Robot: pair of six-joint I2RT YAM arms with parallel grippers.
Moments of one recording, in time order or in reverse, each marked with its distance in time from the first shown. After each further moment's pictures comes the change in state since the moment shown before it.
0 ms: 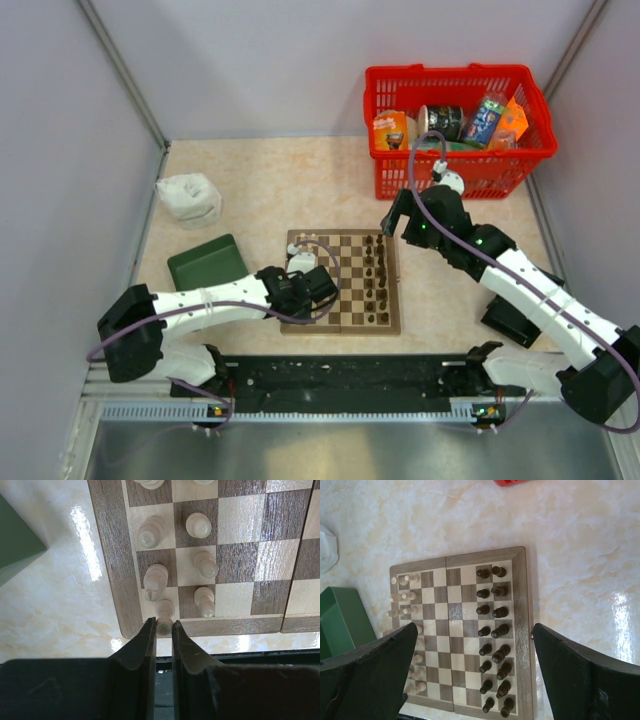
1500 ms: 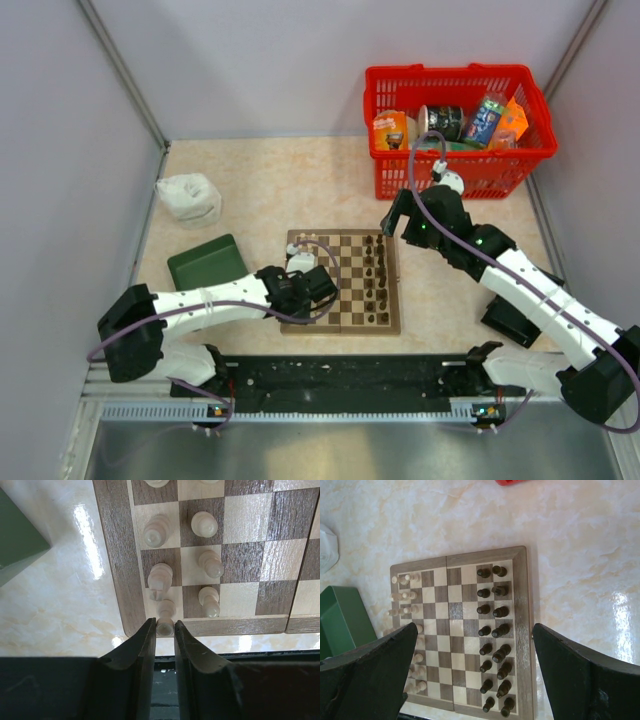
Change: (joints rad) left arm 0.003 0.000 0.002 -0.009 0.000 0.001; right arm 0.000 0.000 0.000 0.000 -0.004 0.000
